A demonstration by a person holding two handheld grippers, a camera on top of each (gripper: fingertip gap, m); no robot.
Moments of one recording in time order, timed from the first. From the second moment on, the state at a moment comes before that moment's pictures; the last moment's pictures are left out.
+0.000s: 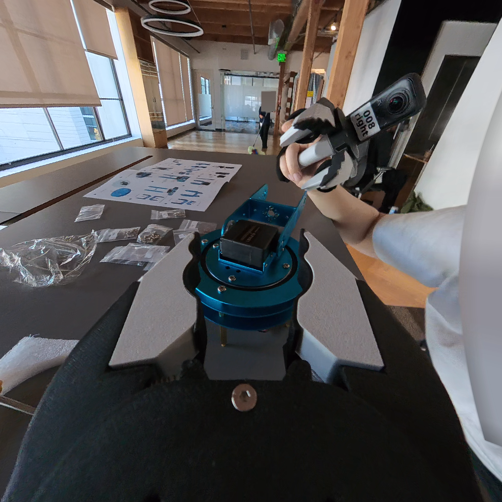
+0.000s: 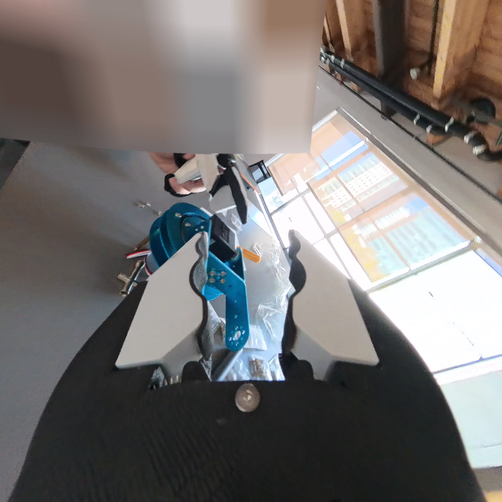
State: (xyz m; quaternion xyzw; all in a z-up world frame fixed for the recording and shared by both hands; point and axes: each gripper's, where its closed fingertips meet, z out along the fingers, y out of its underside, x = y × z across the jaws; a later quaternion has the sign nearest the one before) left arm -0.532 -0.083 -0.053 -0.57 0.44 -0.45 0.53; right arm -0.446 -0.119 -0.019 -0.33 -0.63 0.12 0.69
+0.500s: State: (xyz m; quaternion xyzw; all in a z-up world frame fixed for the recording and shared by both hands) left arm -0.582 -0.067 -0.006 -0.53 0.37 -0.53 0.55; right arm -0.377 -0.180 -0.061 -0.73 -0.20 0.20 0.61
